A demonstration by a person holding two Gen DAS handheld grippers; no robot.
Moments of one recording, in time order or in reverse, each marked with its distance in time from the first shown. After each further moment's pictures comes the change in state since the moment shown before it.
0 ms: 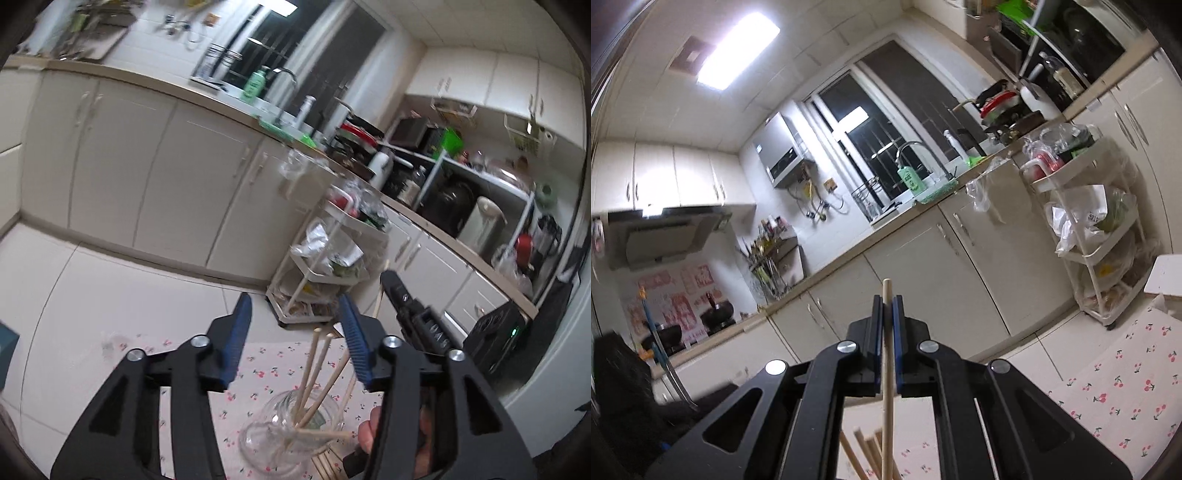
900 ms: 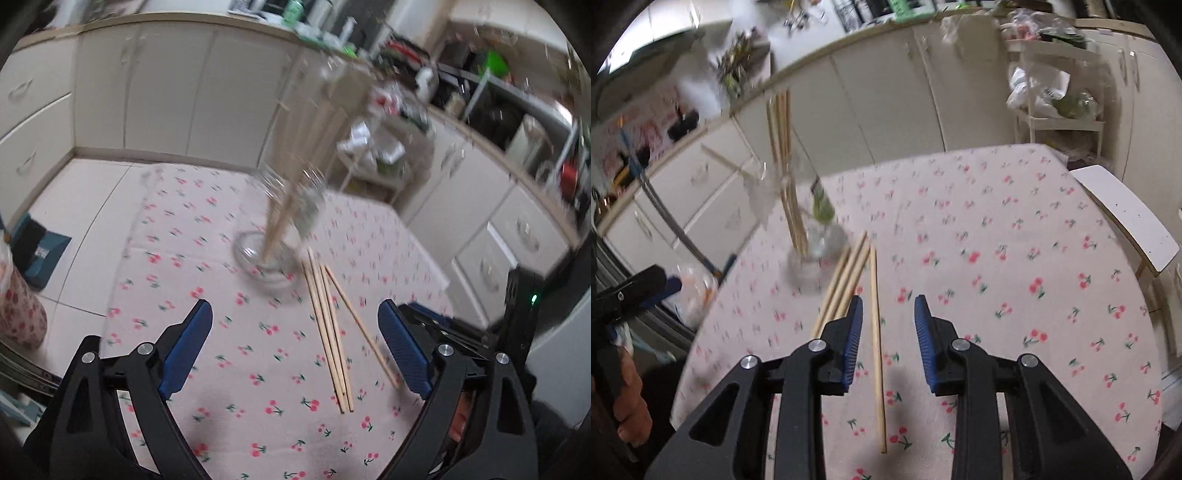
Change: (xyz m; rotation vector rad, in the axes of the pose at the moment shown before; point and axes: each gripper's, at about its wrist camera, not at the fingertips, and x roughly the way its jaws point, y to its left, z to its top) left arm -0.047 -0.076 -0.174 0.017 0.330 0.256; right arm -0.136 -0.072 -0.074 -0.221 0.799 -0.171
